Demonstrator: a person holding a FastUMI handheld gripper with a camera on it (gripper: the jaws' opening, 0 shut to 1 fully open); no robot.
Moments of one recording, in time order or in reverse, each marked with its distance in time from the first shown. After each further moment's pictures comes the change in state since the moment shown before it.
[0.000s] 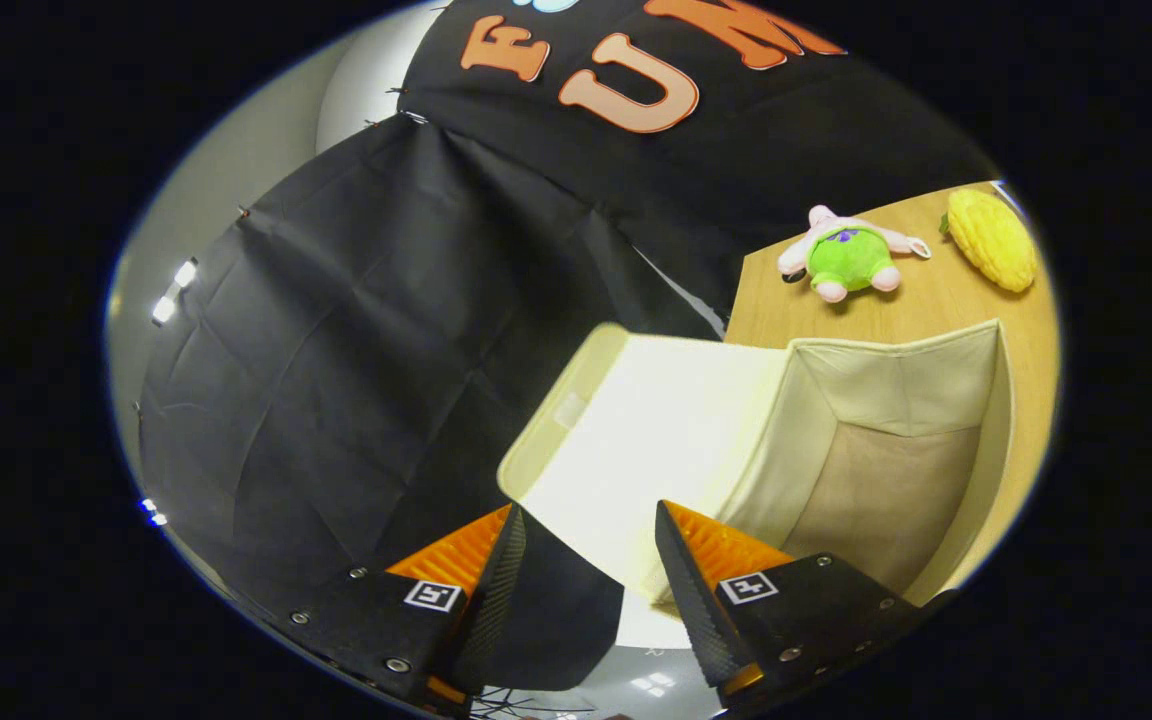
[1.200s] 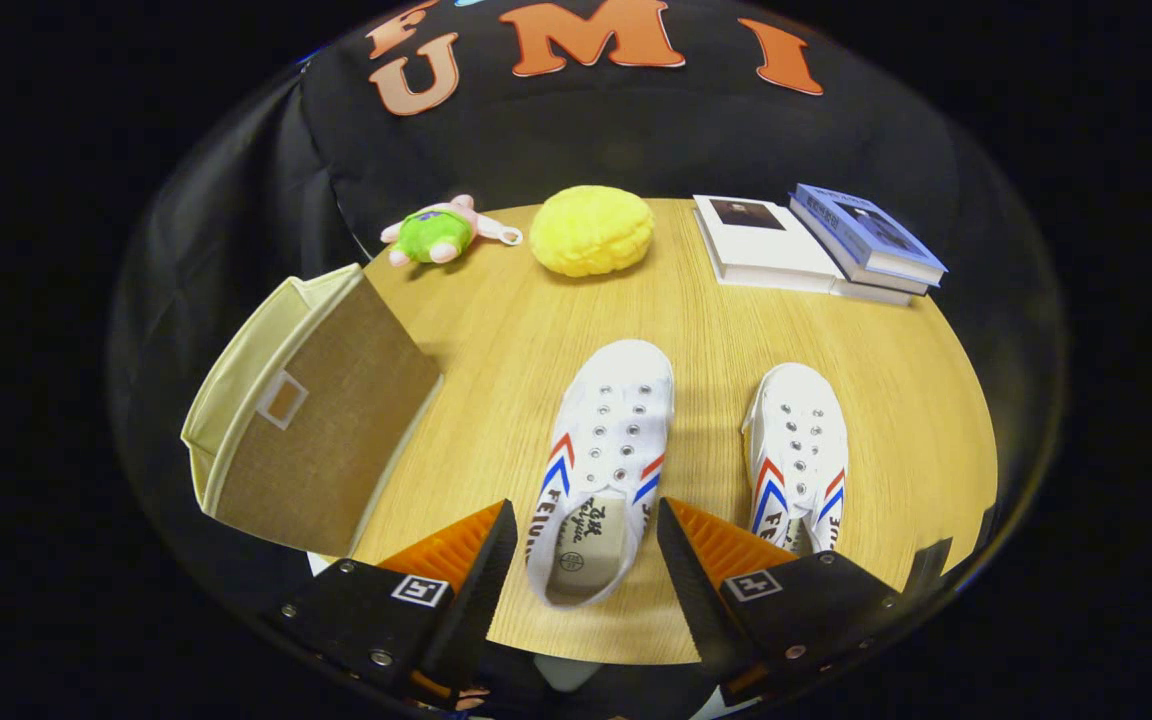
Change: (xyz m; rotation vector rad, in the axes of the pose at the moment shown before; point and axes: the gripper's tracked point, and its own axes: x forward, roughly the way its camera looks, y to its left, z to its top) arm -0.244 -0.368 -0.039 -0.128 0.126 -0.822
